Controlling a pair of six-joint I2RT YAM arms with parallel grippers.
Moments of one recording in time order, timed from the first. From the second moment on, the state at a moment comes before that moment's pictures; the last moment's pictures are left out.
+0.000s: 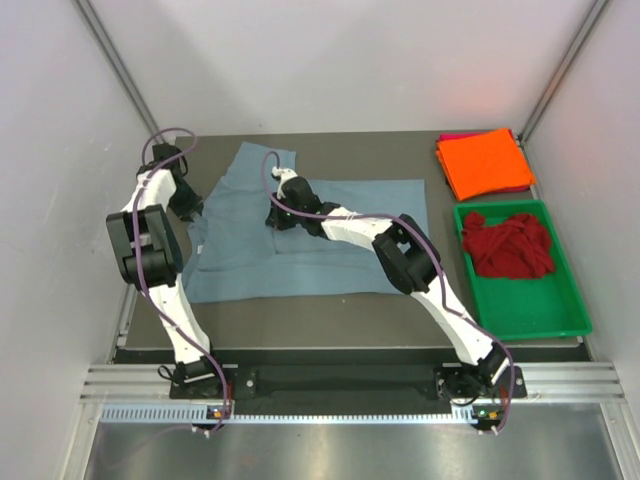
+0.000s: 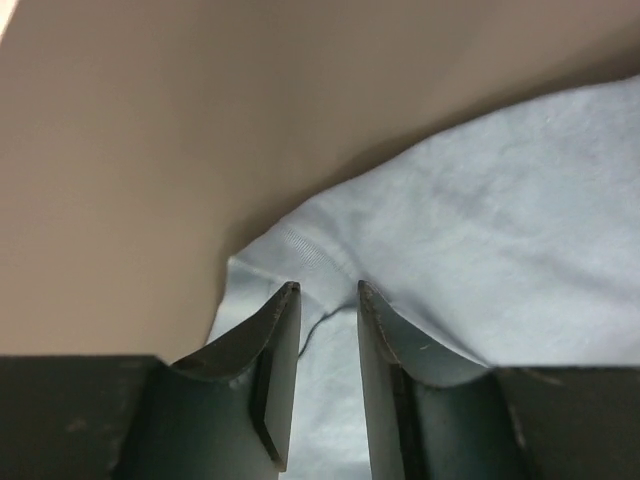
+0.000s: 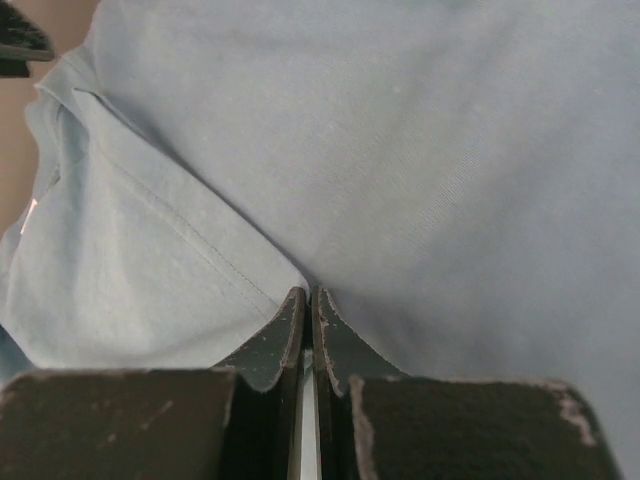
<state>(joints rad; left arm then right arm) 0.24 2.07 1.65 -0.73 -0.08 -0.50 0.82 2.55 2.03 0.01 -0.15 0.46</state>
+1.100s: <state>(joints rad) 0.25 1.99 1.44 -0.57 0.15 -0.40 0.82 2.49 1.88 0.11 -0.14 0.48</state>
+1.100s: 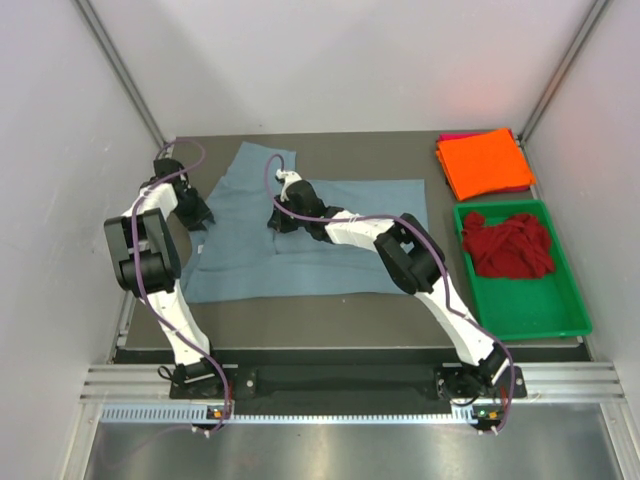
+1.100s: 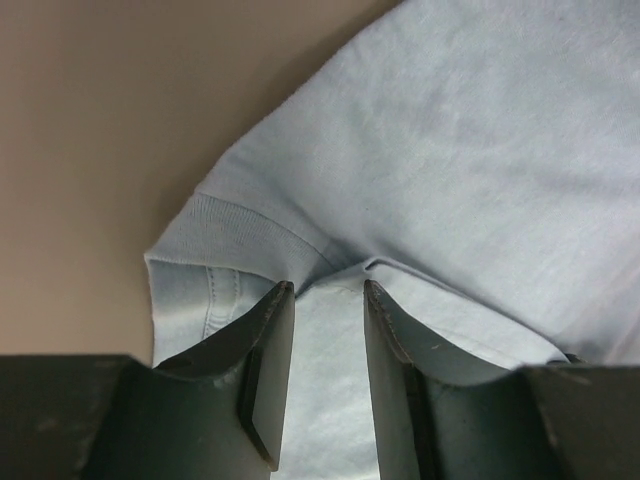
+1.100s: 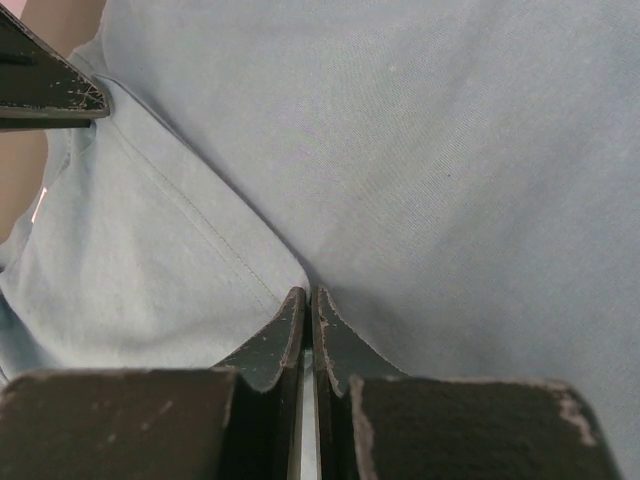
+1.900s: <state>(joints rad) 0.25 1.99 1.44 -0.49 0.19 -0.33 0.82 2.49 1.88 0.12 -0.15 0.48</state>
